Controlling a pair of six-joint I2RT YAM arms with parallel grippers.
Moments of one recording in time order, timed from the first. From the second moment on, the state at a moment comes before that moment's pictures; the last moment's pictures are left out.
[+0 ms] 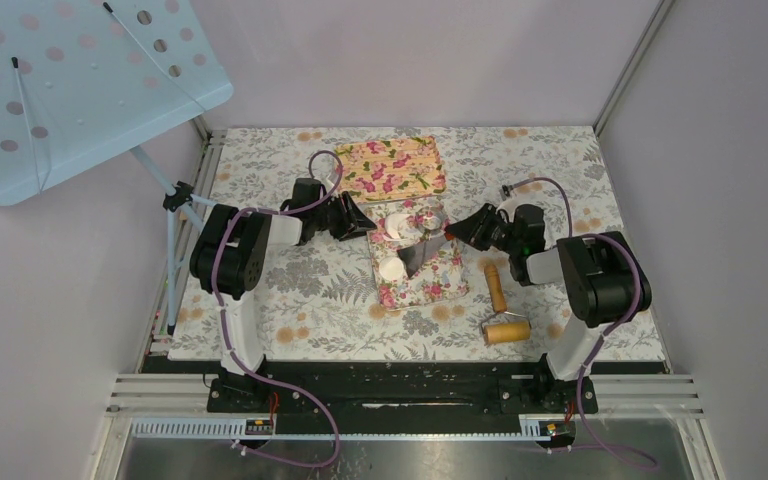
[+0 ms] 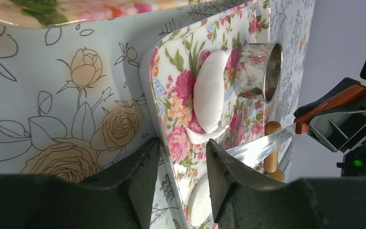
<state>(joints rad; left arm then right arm) -0.25 2.01 1.02 0.30 0.65 -0.74 0.14 1.77 0.57 0.86 -0.64 0.85</state>
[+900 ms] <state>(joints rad) -0.25 2.02 1.03 0.31 0.66 -0.74 0.18 1.88 0.57 1.01 -0.68 1.04</state>
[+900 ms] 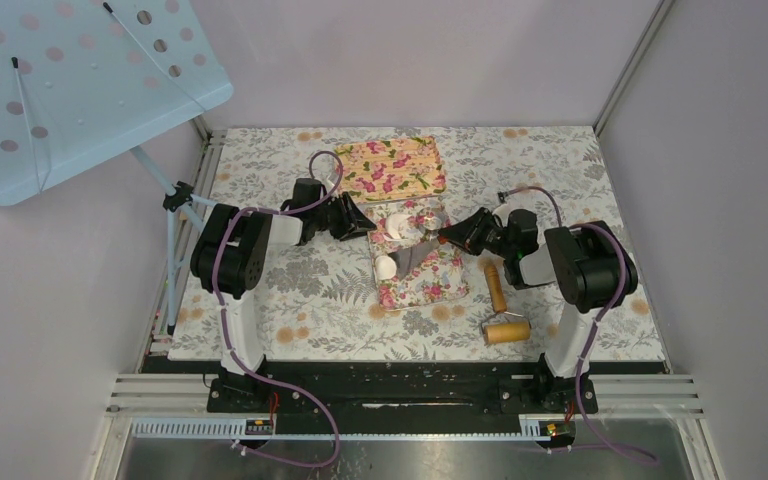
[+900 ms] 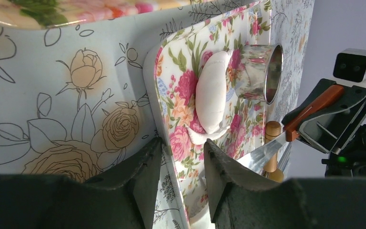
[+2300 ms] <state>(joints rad) -0.25 2.03 1.03 0.31 0.68 -0.74 0.10 1.68 0.59 0.72 -0.67 0.74</state>
